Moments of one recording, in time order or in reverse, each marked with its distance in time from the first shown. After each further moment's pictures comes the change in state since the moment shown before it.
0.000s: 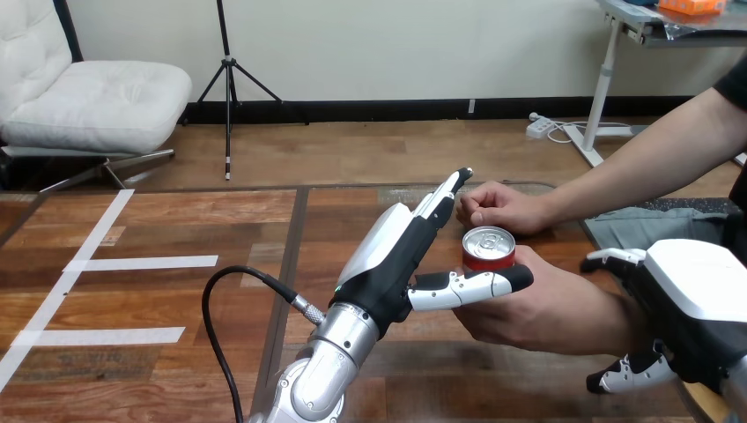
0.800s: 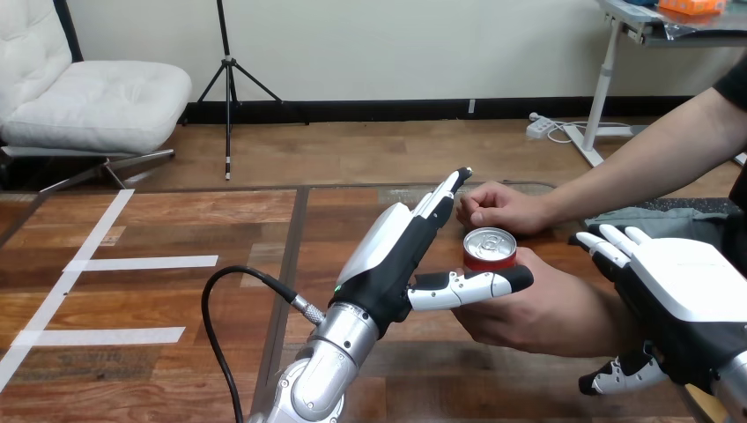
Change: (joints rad) left arm 0.000 0.000 0.000 0.000 0.008 0.000 0.007; right arm 0.000 0.000 0.003 0.000 -0.018 -0.061 -0.009
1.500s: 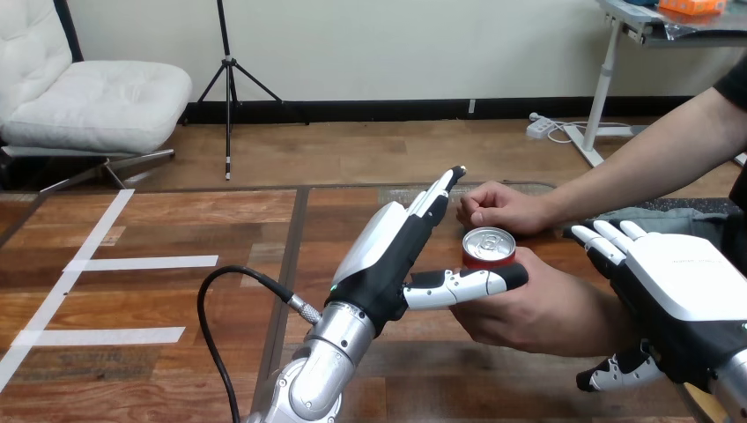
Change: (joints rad) left arm 0.000 0.004 0.008 -0.002 0.010 0.010 0.010; right arm 0.000 0.000 0.000 0.000 -0.007 -0.024 -0.020
